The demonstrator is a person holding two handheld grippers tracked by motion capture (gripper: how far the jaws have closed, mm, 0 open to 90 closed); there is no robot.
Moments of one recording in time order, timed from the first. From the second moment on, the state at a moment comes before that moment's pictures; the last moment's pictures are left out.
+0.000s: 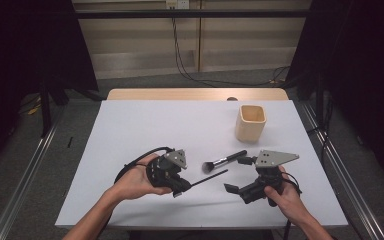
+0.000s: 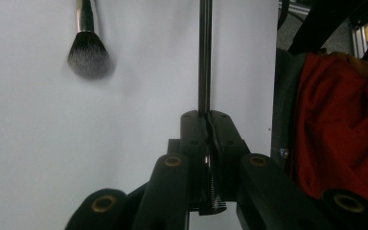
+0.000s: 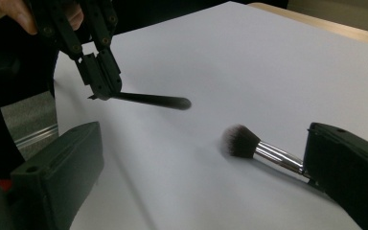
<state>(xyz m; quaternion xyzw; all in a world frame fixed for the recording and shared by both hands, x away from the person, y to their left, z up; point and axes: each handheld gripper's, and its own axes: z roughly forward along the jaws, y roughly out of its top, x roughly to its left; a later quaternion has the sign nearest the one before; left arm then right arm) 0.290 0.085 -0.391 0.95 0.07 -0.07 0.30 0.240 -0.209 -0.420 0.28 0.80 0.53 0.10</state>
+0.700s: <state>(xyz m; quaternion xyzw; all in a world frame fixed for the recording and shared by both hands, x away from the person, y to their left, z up) 0.295 0.070 -0.387 0.97 0.03 -0.08 0.23 0.260 -0.192 -0.413 0.20 0.89 0.42 0.01</state>
